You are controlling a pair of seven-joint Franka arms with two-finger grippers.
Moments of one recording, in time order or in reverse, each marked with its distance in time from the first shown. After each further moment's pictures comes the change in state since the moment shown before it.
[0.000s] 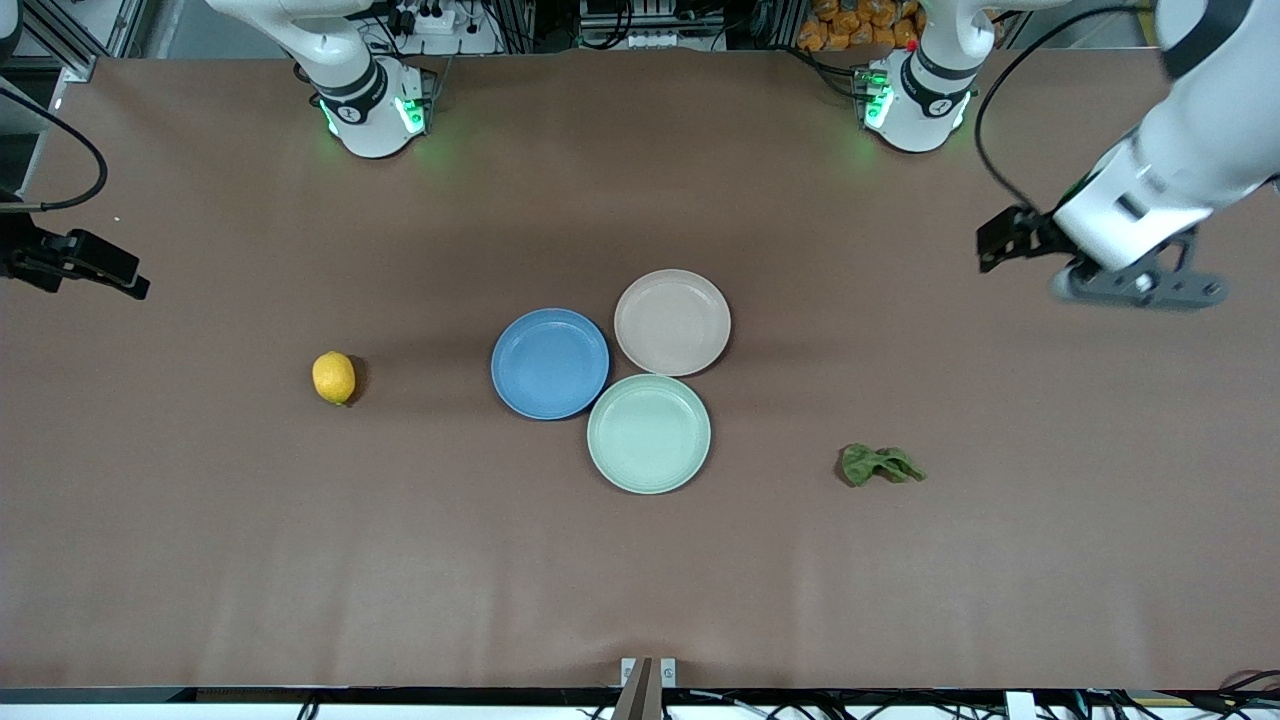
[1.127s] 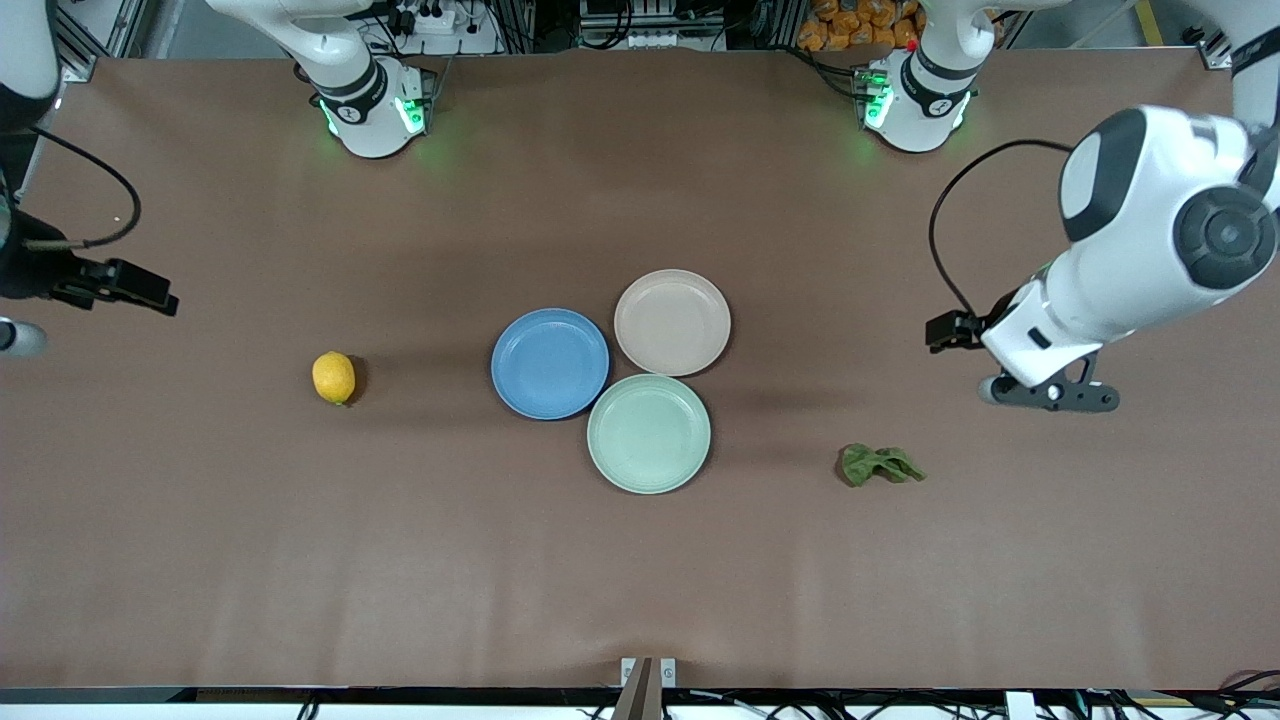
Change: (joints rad) left arm 0.005 0.174 0.003 -0.054 0.001 0.201 0.000; right arm 0.003 0.055 0.005 -0.047 0.001 0.053 0.000
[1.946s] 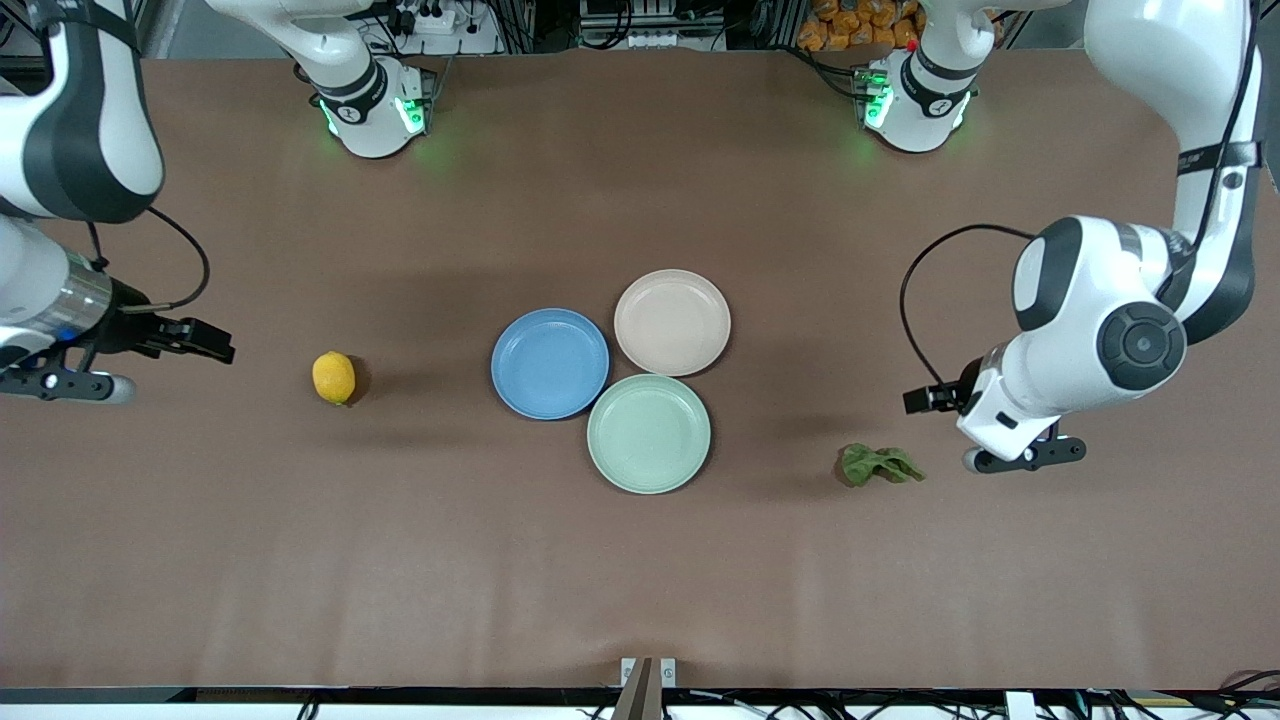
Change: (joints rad) left arm -0.001 0.188 0.004 0.049 0.035 0.130 -0.298; right arm 0.001 0.011 0.002 -0.258 0.000 0.309 0.000
